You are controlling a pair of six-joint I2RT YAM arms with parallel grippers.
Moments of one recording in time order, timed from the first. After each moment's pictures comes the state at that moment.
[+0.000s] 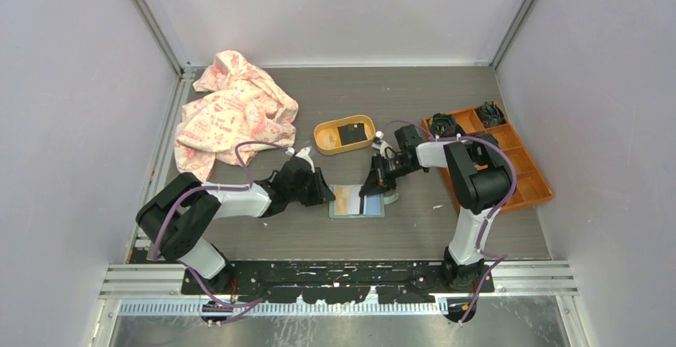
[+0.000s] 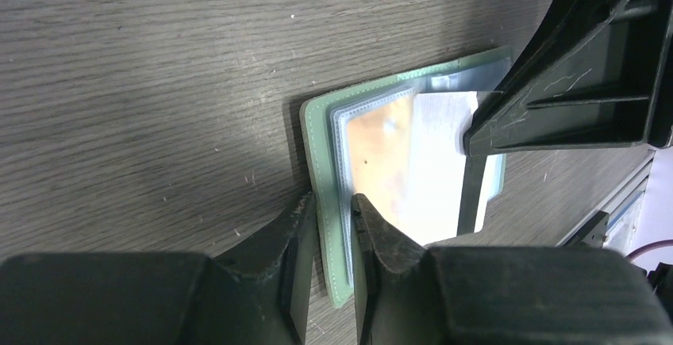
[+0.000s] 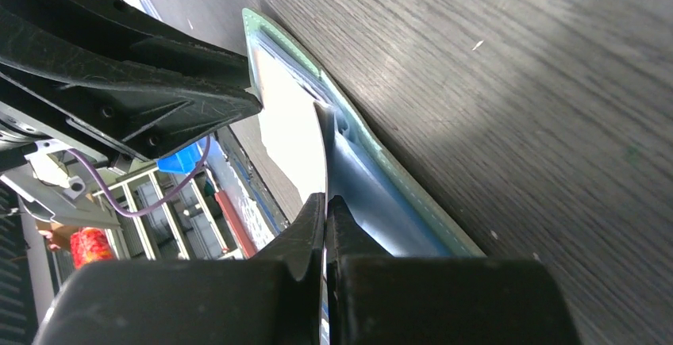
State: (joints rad) left arm -0.76 1.57 0.59 0.27 0.09 -0.86; right arm 0.30 1.88 0.90 -0.29 -0.95 0.30
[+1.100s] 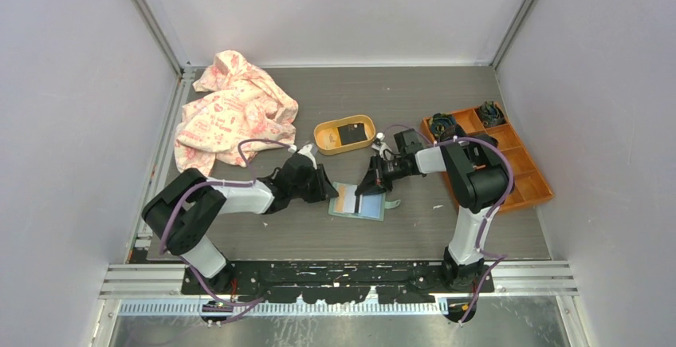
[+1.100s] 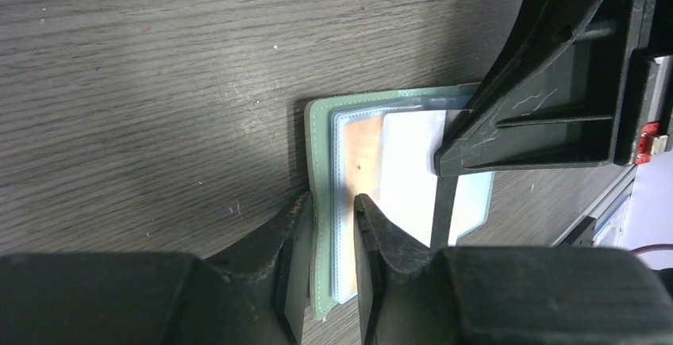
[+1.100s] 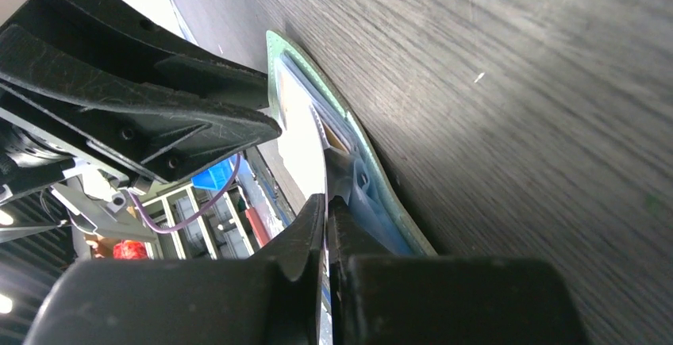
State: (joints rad) left arm -0.76 1.62 0.62 0.30 0.11 -0.86; right arm 0.30 1.88 0.82 -0.05 -0.99 0.50
